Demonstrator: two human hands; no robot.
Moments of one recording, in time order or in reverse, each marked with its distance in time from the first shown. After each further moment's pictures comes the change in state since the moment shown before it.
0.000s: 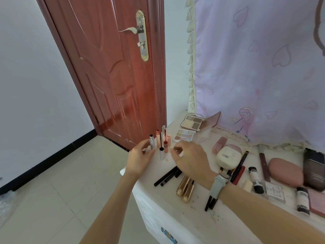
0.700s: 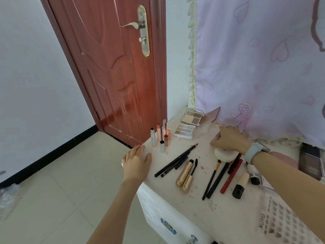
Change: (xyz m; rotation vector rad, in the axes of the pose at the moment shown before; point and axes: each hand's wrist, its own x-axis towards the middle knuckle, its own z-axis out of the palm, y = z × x) left_hand -0.038 -0.015 0.004 0.433 0.010 -0.121; right_hand 0.037 0.103 -0.064 -0.452 -0.408 0.381
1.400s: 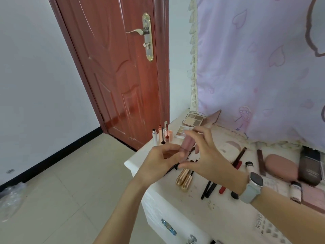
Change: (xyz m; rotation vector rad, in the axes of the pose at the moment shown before) left_hand -0.047 0.088 -0.075 -0.837 -0.424 0.226; right_hand -0.098 -0.061 0.005 0.643 0.342 -0.771
